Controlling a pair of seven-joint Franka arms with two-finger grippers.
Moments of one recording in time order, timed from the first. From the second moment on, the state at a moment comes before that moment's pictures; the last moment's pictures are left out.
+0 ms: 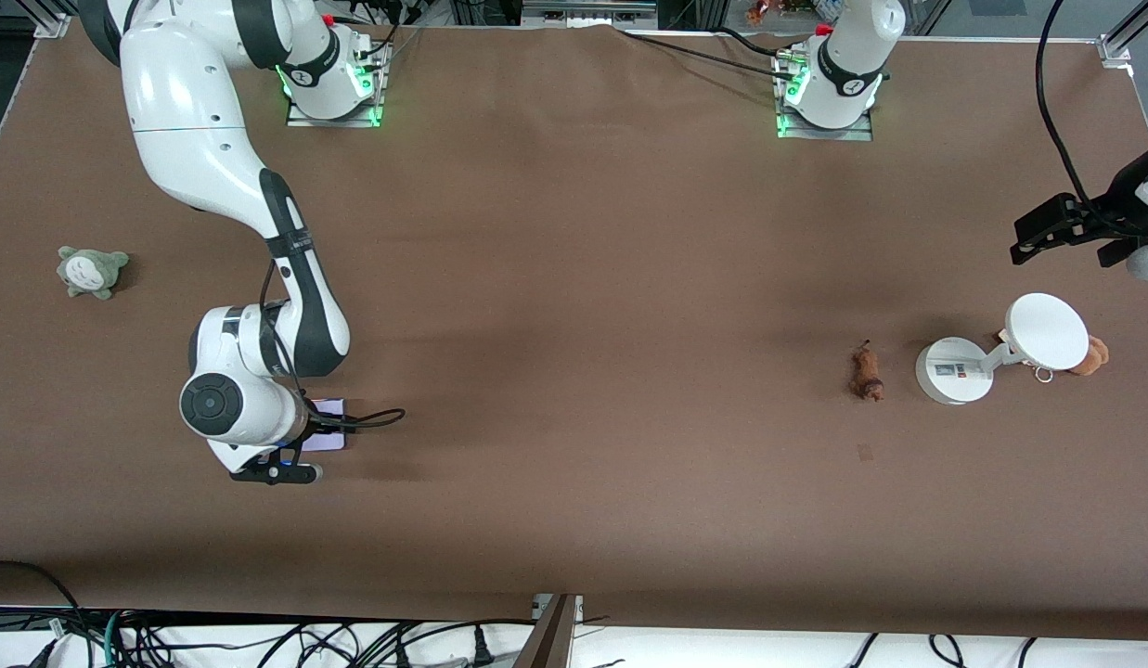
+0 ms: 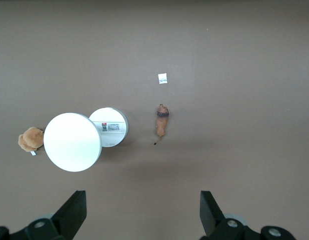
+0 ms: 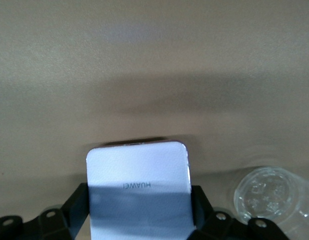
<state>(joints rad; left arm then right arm) -0.01 0.09 0.02 -1.47 0.01 1.56 0.03 0.27 0.90 -0.17 -1.33 0.08 2.12 0.15</state>
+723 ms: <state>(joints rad) -0.01 0.09 0.01 -1.47 0.01 1.56 0.03 0.28 0.65 -0.21 -1.27 0.08 2.01 0.13</state>
